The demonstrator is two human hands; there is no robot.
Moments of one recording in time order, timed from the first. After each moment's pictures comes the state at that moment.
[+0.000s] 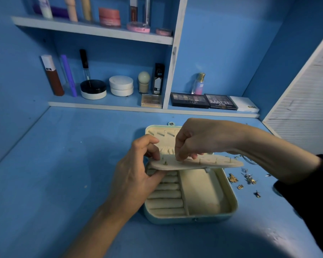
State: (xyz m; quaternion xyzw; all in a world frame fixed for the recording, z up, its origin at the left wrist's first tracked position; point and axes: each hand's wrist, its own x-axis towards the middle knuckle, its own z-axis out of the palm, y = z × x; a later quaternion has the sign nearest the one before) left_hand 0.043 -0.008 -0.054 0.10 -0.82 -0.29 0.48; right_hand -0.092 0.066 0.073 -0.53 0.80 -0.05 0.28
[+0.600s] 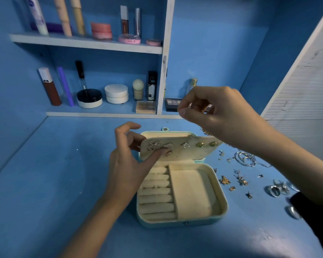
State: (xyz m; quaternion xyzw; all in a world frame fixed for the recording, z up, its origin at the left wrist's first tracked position) left_hand 0.024 -0.012 -0.035 0.18 -0.75 -0.37 0.51; right_hand -0.104 0.102 0.096 -0.57 0.74 -0.34 0.02
